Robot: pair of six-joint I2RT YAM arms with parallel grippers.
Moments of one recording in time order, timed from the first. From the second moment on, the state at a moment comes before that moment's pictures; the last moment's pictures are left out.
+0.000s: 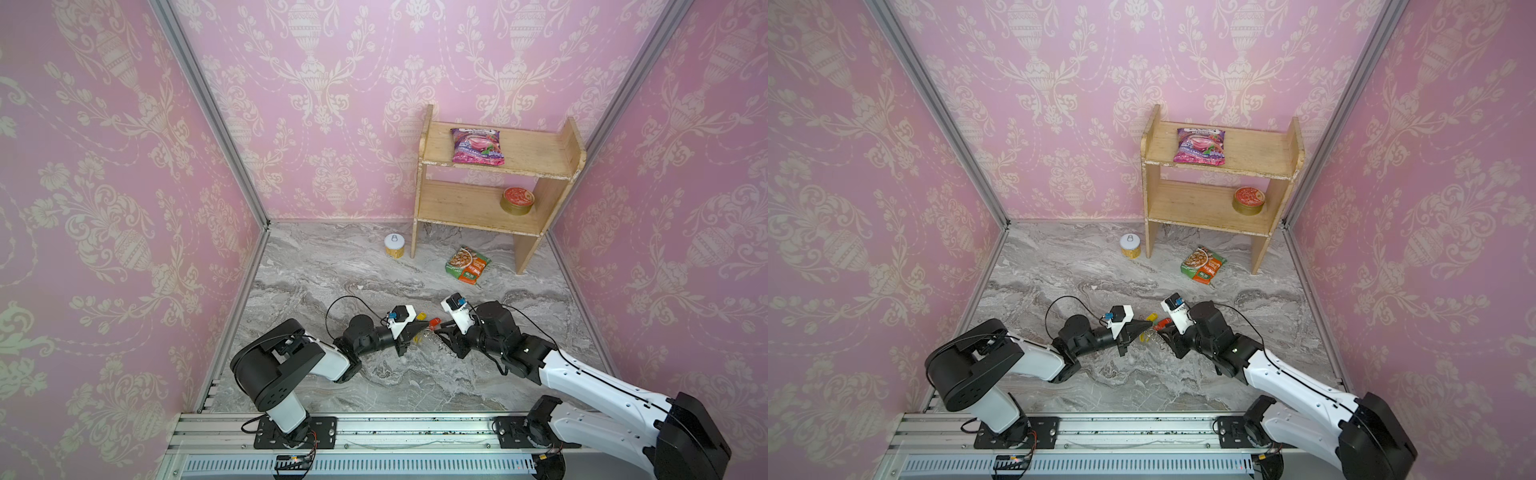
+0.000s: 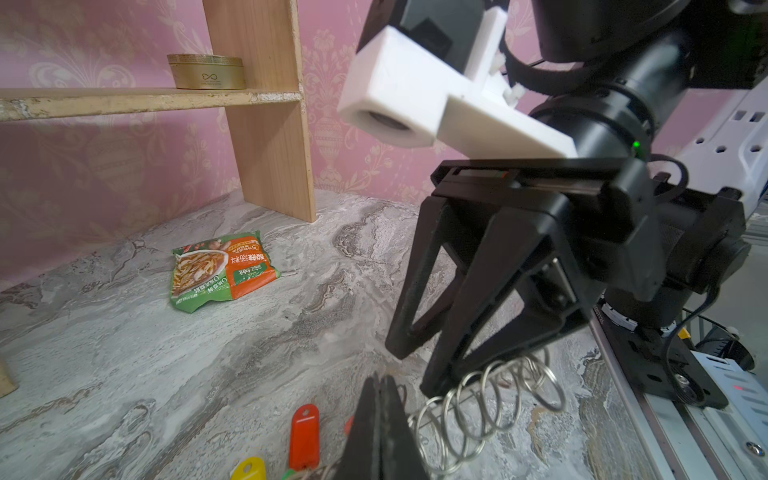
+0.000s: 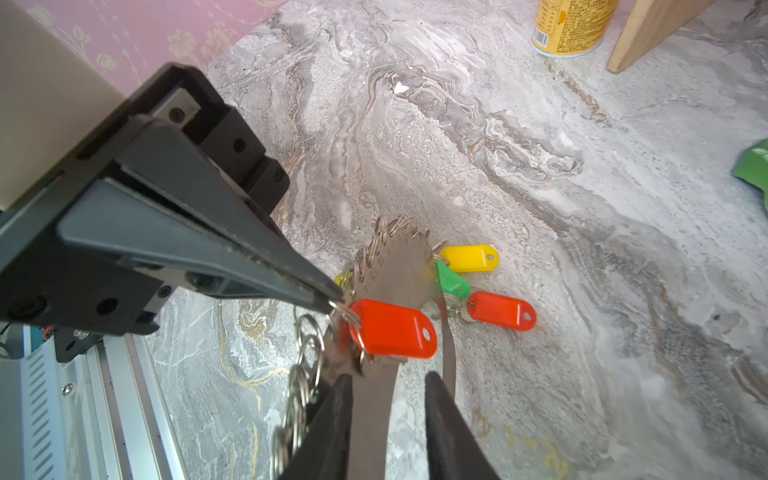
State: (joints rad) left arm -0.76 1.65 0.37 1.25 0.47 -0.02; right arm 0.68 1.03 0.51 -0.10 -0.22 0.12
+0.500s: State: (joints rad) left arm -0.76 1.65 0.38 1.25 0.48 -0.02; right arm 0.68 1.07 0.51 -0.04 -0.26 0.05
